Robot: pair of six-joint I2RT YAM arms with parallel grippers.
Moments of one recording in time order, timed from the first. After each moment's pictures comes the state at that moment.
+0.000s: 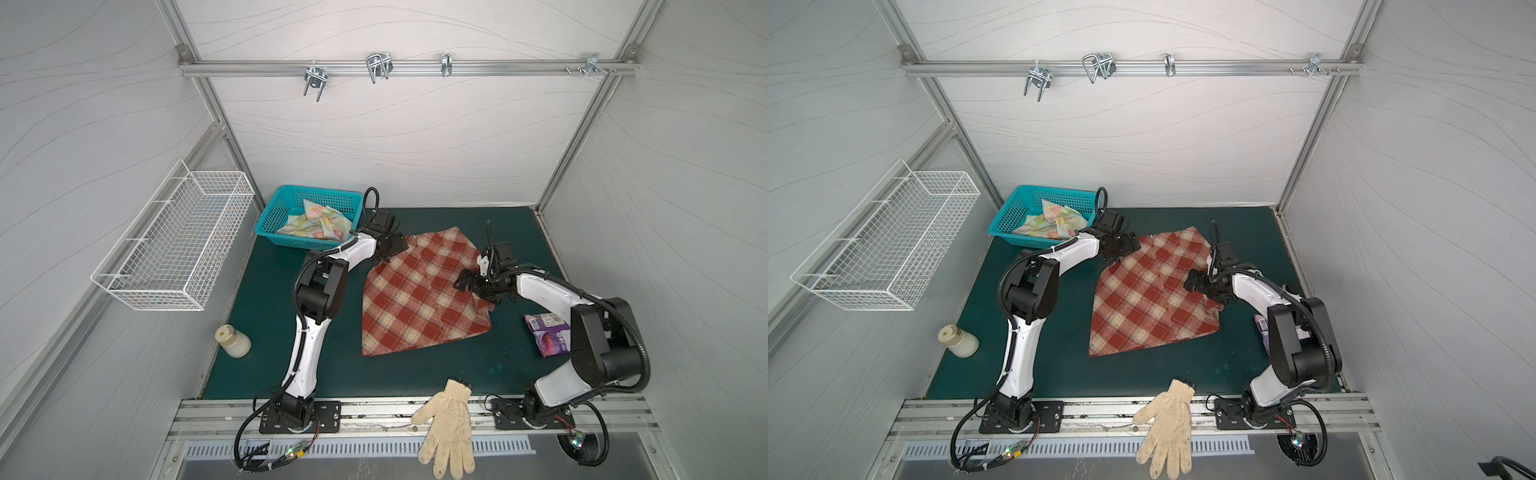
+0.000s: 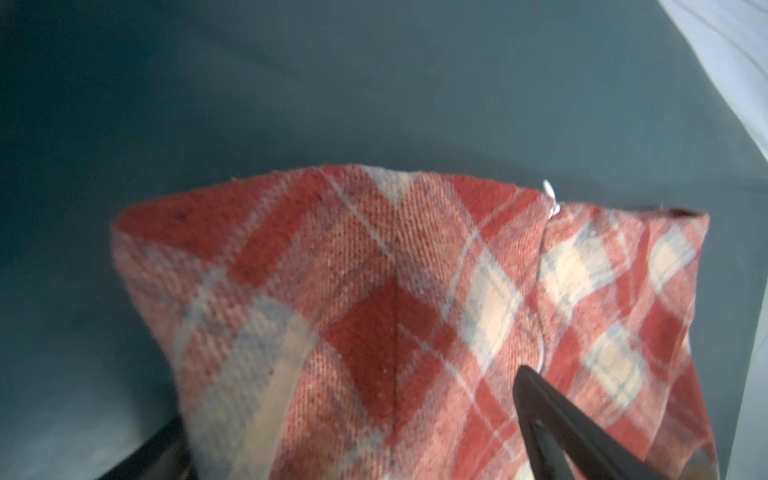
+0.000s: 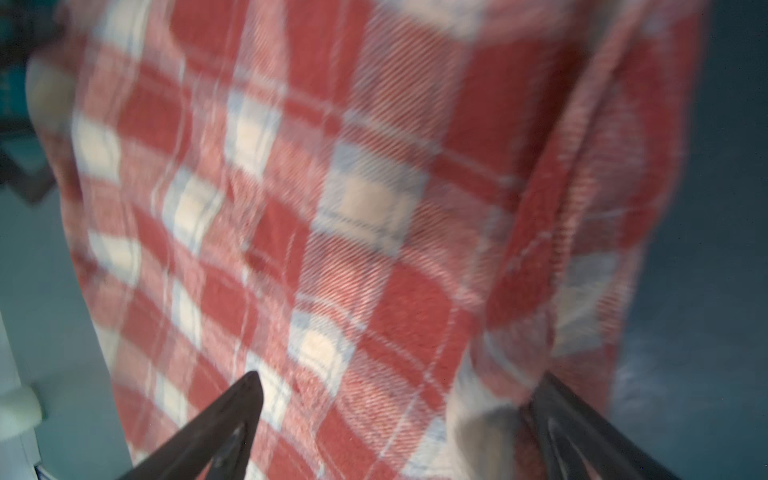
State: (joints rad) left arm -0.41 2.31 1.83 -0.51 0.10 -0.76; right arm 0.32 1.55 0.90 -0.46 -0.28 0.47
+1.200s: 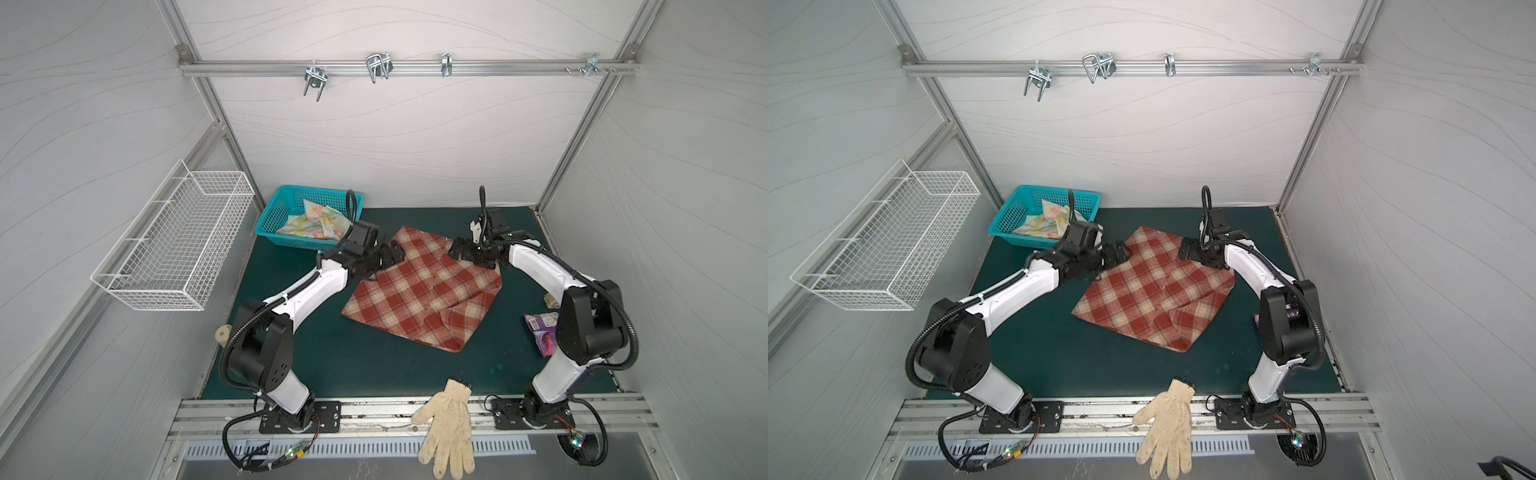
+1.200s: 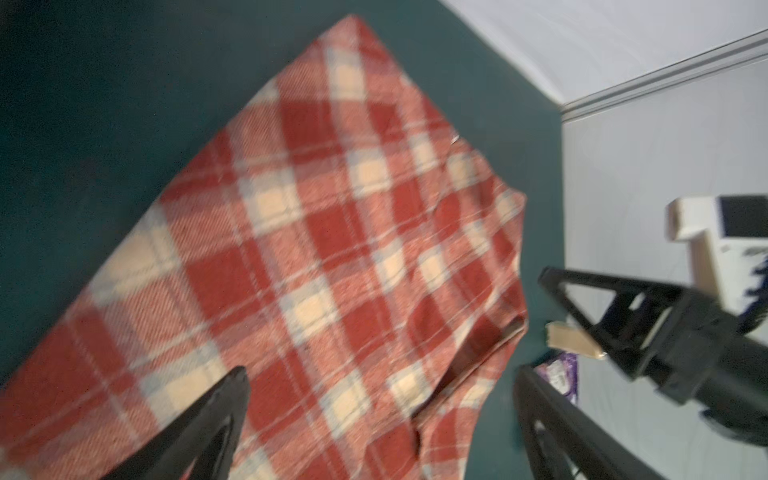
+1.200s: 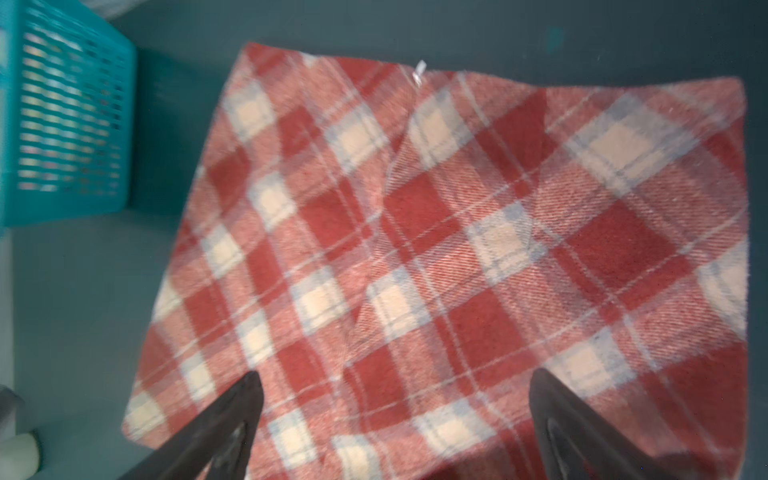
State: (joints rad) left arm -0.46 1.58 1.09 -0.35 0.20 -0.76; right arm 0.29 1.74 1.33 -0.60 -0.21 0.39
